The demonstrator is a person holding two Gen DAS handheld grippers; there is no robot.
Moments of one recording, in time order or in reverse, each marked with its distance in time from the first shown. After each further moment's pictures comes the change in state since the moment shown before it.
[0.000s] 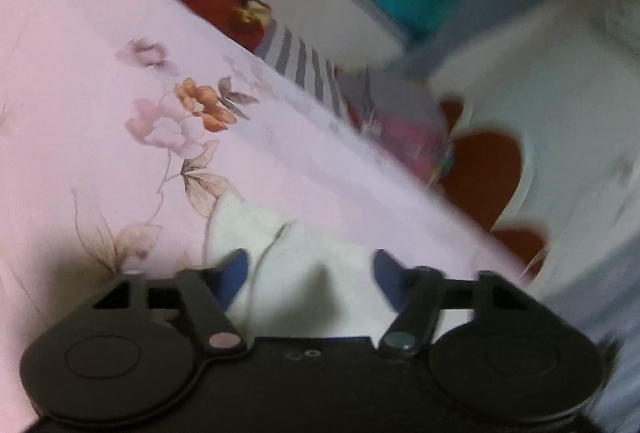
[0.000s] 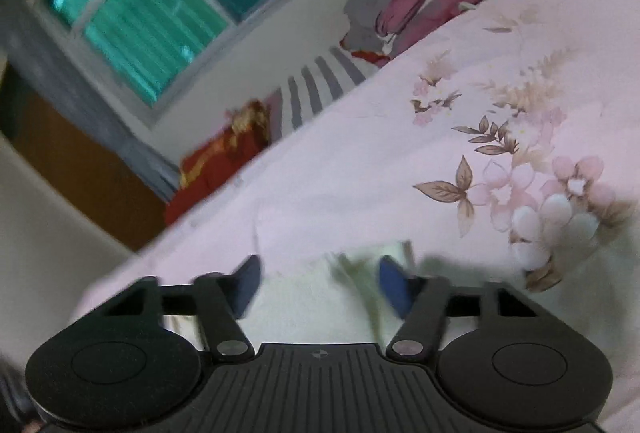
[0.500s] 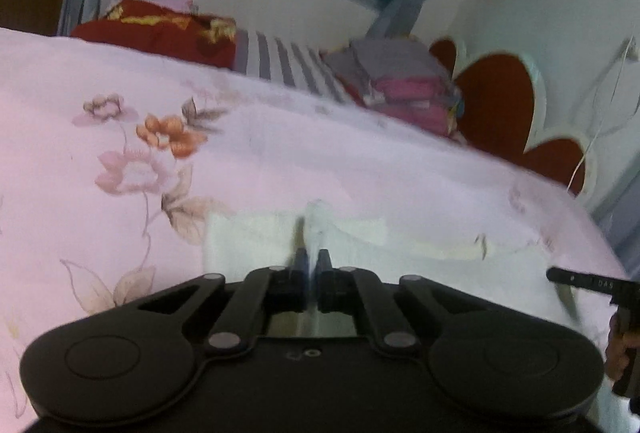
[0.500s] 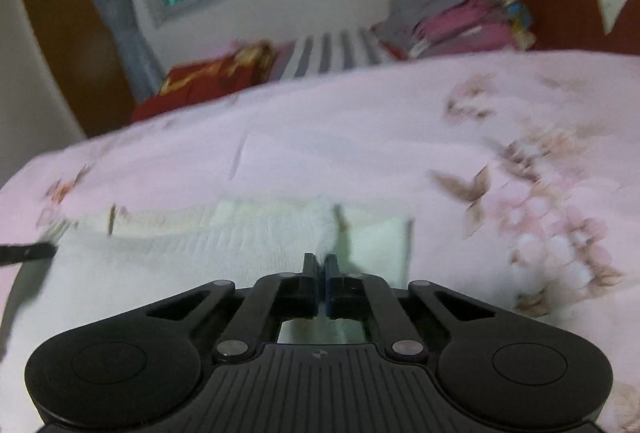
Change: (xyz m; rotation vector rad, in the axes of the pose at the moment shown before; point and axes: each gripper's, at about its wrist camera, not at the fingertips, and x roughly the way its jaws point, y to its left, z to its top) left arm 0.007 -0.026 -0.007 0.255 -0.019 0.079; right arm 0.029 0.032 -0.043 -0.364 0.032 -0.156
